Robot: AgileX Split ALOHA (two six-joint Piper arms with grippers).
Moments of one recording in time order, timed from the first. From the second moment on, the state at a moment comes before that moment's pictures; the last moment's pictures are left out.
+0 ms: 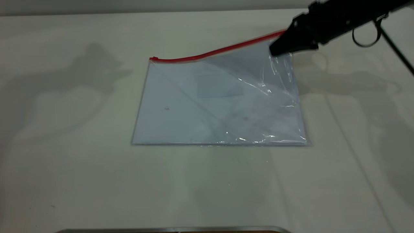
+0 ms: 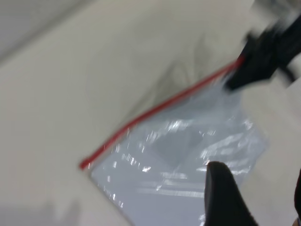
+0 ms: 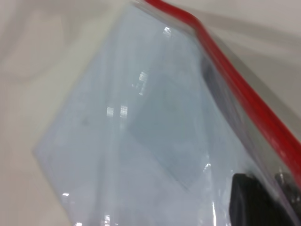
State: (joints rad) left arm 0.02 1.96 -1.92 -0.81 1.17 0.81; right arm 0.04 2.50 -1.53 1.28 0.82 -1.44
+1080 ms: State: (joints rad) left arm 0.02 0.94 -1.18 -0.34 1.17 0.31; right arm 0.25 1.92 -1.42 0.29 1.19 -0.24
